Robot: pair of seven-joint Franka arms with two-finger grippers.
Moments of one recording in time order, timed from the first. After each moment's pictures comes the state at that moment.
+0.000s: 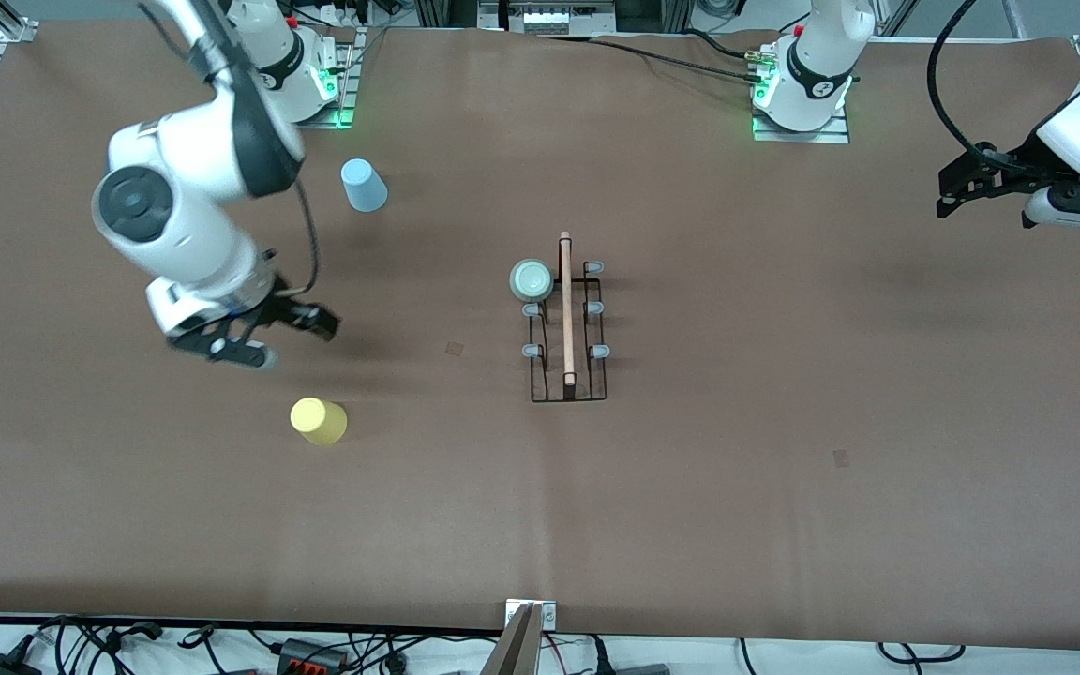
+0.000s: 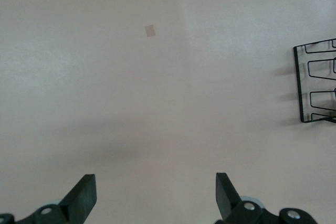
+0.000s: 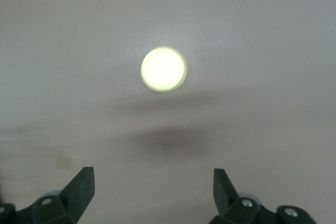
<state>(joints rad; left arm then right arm) 0.01 -0.08 -0.06 -1.68 -0.01 1.58 0.07 0.08 0.29 0.18 -1.84 -0.08 2.16 0.42</state>
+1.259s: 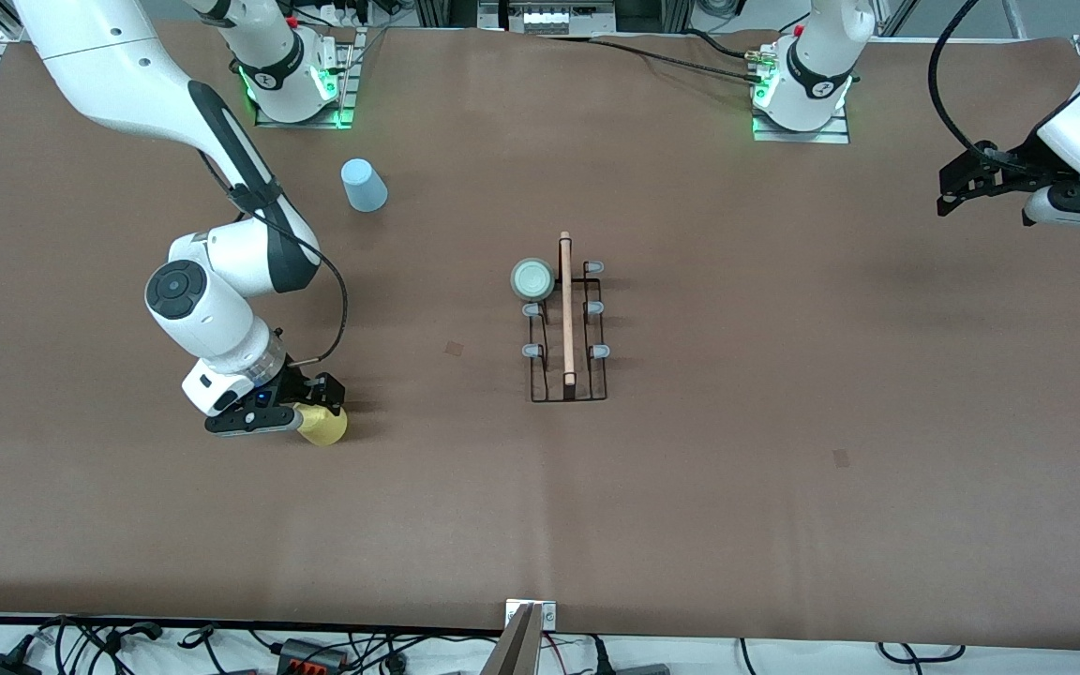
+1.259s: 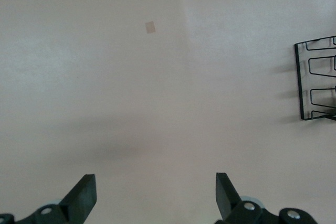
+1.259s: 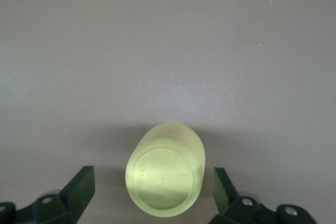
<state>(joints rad) 0.01 -0.08 -0.06 -1.68 -0.01 1.57 0.07 0.08 0.57 0.14 -1.84 -0.09 2.65 0.17</state>
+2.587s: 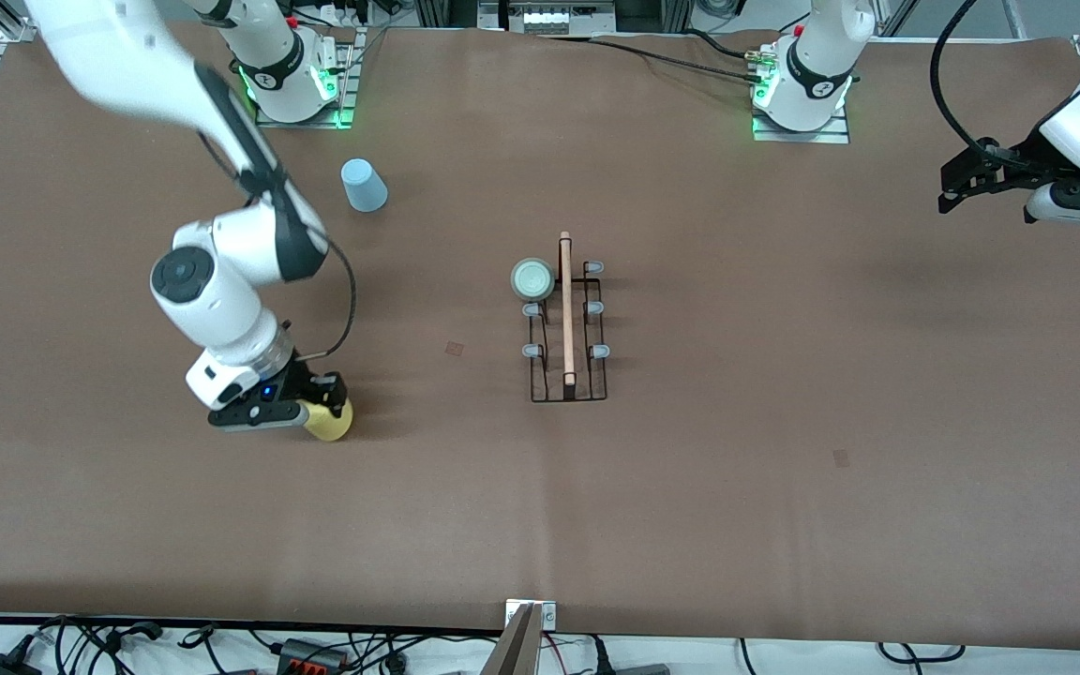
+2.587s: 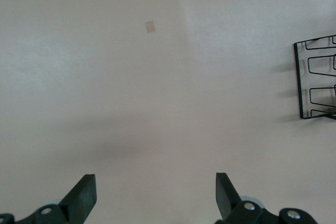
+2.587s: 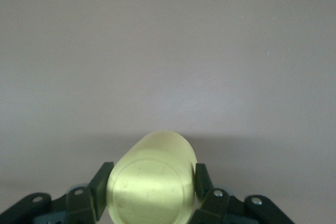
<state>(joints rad) 0.01 -0.08 -0.06 -1.67 -0.01 1.56 0.07 0.19 0.43 0.13 -1.83 -0.09 2.52 0.42</state>
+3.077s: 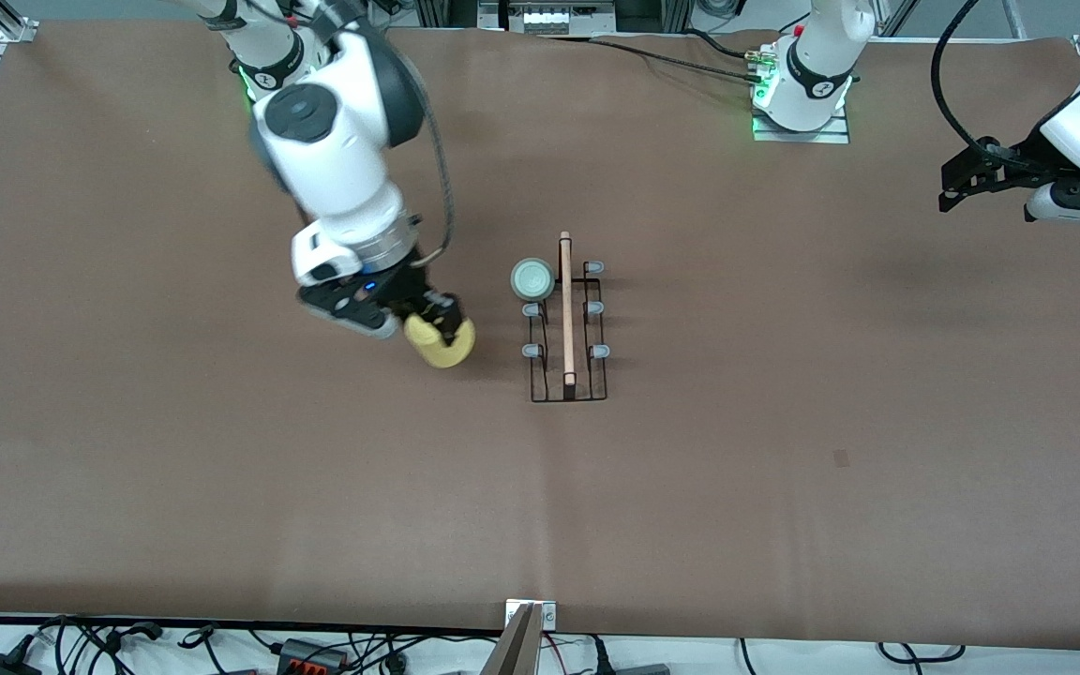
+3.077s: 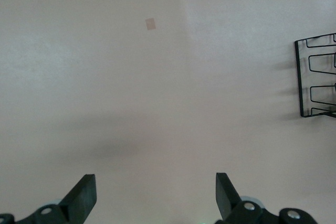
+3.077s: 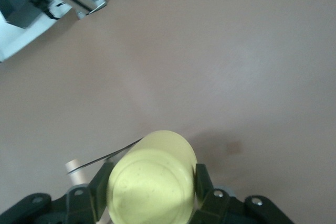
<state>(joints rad) 0.01 -0.08 -0.06 -1.67 -0.01 1.55 0.07 0.48 0.33 0.15 -1.69 -0.07 2.37 1.18</state>
